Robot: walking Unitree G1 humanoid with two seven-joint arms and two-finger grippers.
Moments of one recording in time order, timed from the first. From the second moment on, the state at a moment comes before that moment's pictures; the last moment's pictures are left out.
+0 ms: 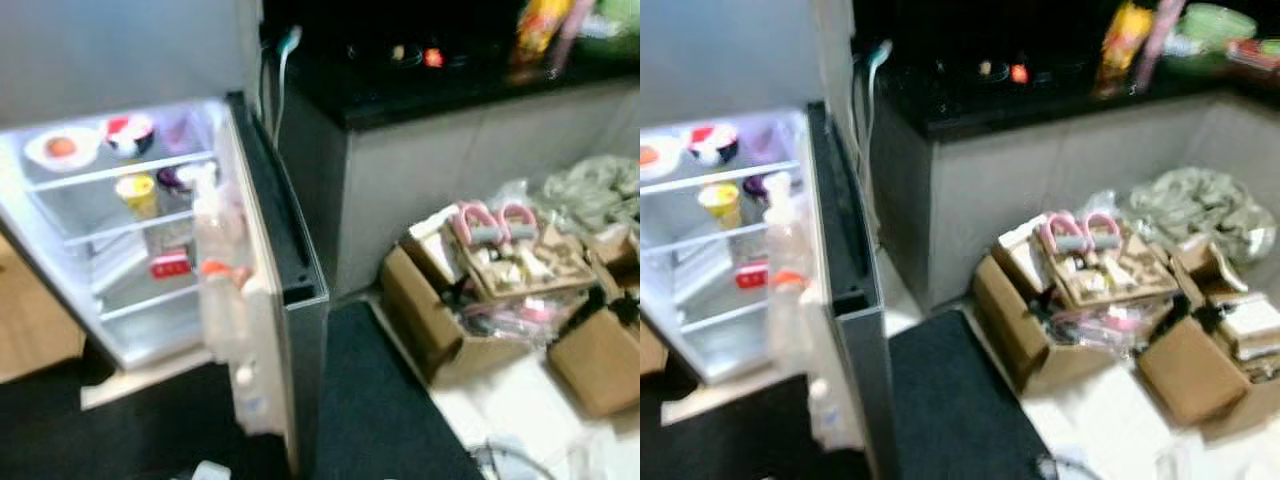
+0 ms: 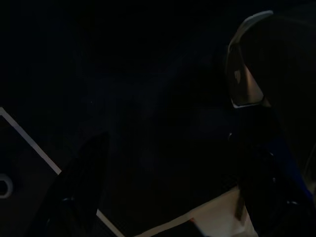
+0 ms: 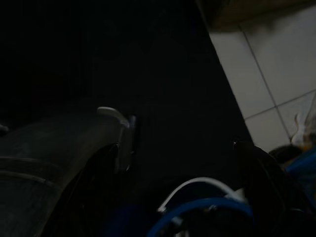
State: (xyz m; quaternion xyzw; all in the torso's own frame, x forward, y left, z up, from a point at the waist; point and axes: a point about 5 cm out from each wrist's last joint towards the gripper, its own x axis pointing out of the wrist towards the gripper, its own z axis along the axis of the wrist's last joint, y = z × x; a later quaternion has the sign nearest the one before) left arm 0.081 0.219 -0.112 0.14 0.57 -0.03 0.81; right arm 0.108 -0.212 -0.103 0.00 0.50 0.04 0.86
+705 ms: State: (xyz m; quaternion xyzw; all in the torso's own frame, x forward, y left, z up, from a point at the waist) left arm 0.090 0.219 -0.110 0.14 0.55 -0.04 0.82; right arm 0.221 -0.193 -0.046 0.02 0.29 0.10 0.95
